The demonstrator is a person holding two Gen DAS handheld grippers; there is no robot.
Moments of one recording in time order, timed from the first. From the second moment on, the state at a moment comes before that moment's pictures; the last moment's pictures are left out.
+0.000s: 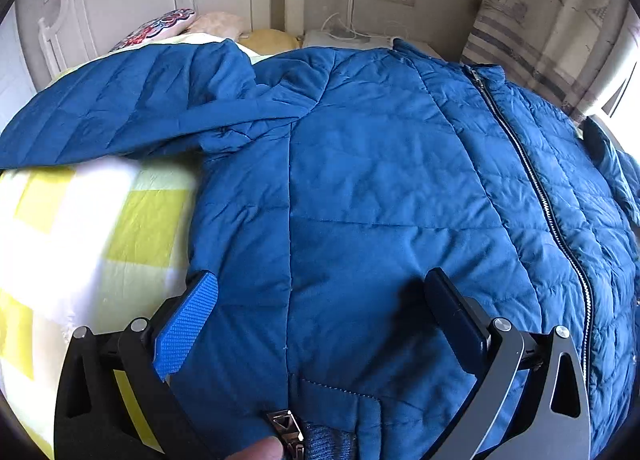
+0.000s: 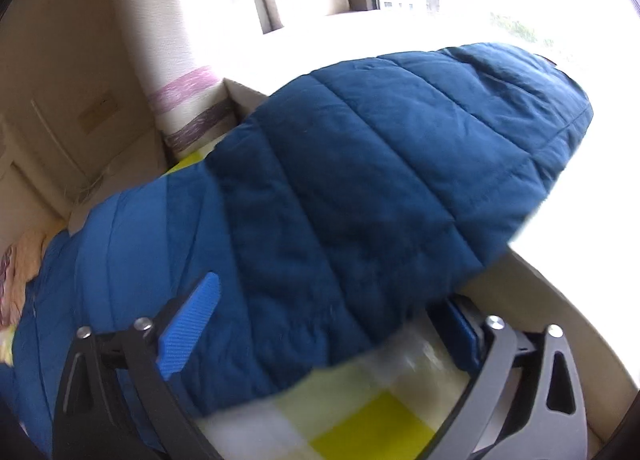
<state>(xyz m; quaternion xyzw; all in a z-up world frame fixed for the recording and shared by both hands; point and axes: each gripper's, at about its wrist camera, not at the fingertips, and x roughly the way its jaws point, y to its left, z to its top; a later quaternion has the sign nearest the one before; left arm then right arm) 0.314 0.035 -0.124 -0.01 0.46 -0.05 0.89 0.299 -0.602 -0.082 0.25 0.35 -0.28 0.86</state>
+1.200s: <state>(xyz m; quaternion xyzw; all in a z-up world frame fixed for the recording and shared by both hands) 0.314 0.032 -0.125 0.03 0.47 -0.06 0.88 0.258 -0.534 -0.092 0.41 0.36 0.01 0.84</state>
